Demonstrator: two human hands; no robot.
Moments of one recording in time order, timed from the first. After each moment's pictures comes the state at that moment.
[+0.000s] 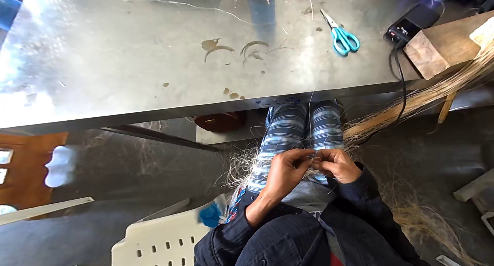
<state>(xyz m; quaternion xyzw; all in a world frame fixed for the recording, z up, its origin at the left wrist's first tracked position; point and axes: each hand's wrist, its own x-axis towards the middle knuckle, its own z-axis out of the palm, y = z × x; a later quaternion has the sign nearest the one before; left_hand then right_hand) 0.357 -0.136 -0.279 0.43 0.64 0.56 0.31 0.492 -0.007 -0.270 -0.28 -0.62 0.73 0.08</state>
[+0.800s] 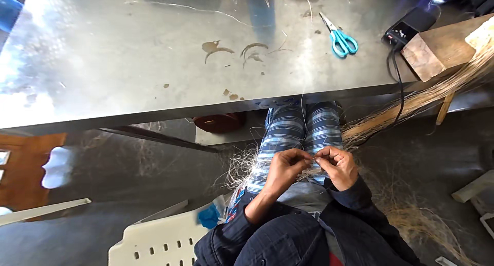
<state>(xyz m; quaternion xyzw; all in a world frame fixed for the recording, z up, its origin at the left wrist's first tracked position) 0.355 -0.133 -0.281 0.31 0.59 0.61 0.43 0.491 -0.026 -0.280 -0.32 -0.70 0.58 0.28</state>
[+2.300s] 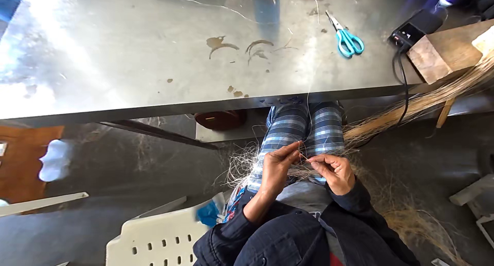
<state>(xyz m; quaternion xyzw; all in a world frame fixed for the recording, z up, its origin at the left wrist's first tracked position) 0.354 -0.139 -0.289 0.18 0.58 0.69 0.39 0.493 -0.033 -0.295 -0.19 -0.72 0.60 0.30</state>
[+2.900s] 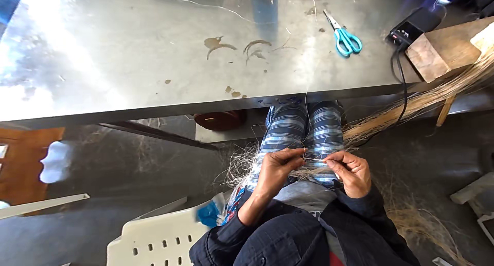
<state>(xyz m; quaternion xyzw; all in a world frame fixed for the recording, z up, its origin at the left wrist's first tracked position) 0.348 -0.147 -0.279 0.27 0.57 0.66 0.41 0.512 -0.026 -0.277 -0.21 -0.65 0.64 0.35</state>
